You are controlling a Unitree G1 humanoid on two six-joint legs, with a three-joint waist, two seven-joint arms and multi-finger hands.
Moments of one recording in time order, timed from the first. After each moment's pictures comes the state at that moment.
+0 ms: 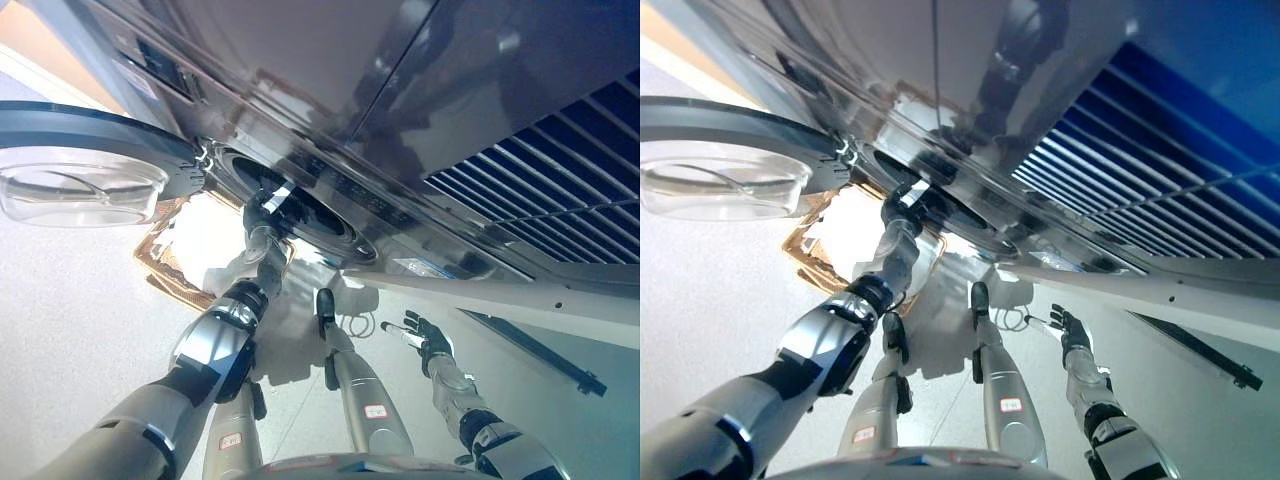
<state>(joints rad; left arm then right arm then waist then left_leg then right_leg) -0.91 0.05 -0.24 1.19 -0.92 -0.29 0.32 -0.24 -0.25 0.29 1.16 0.49 -0.22 -0.16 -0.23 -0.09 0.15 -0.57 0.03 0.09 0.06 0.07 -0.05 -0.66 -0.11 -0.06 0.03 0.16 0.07</state>
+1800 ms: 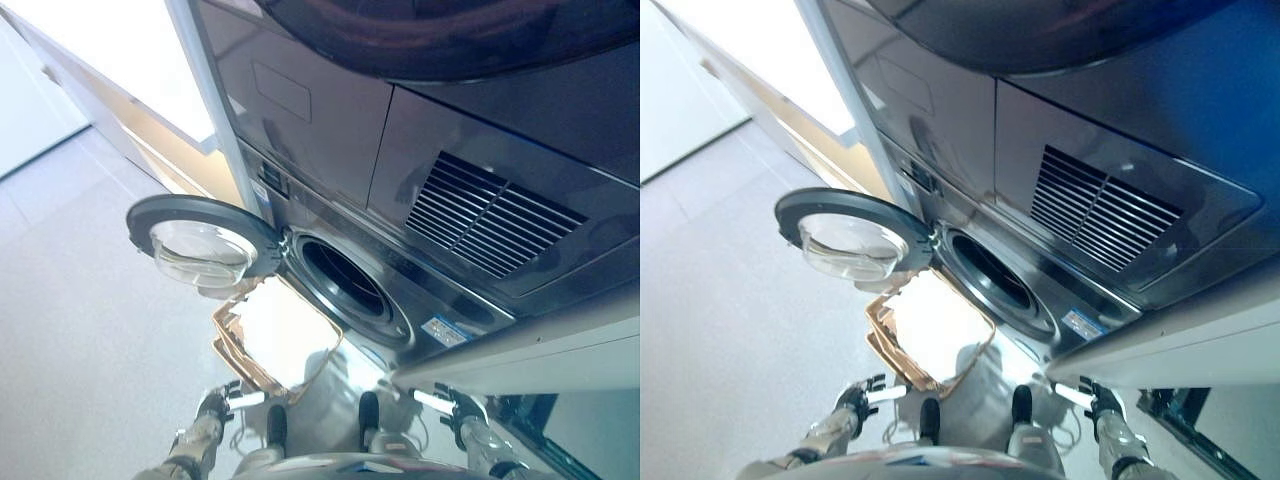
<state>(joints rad) -0.08 0.19 -0.23 1.29 -0.24 -0.16 0.05 -0.06 -0.29 0.16 1.29 0.37 -0.15 -0.05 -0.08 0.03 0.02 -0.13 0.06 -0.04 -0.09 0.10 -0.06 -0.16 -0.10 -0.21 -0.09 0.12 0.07</state>
